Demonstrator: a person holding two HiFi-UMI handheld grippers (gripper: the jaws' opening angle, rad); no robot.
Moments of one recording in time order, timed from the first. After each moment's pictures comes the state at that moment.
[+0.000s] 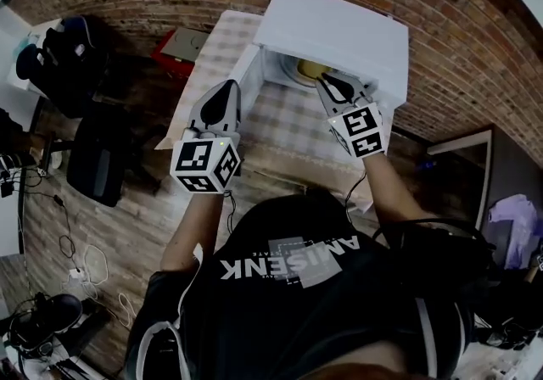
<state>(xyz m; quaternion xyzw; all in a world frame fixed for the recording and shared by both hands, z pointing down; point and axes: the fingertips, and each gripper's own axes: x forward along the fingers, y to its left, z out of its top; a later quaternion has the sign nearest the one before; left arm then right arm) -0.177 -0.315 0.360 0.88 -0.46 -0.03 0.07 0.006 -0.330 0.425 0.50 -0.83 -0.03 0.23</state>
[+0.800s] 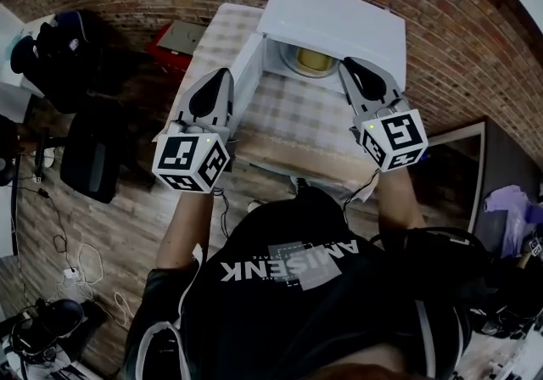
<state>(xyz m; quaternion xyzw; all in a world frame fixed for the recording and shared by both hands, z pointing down) -0.210 -0.297 0.328 0.89 -0.44 -0.05 0.06 -0.003 -0.280 0.315 0.53 -0.84 -0.06 0.12</state>
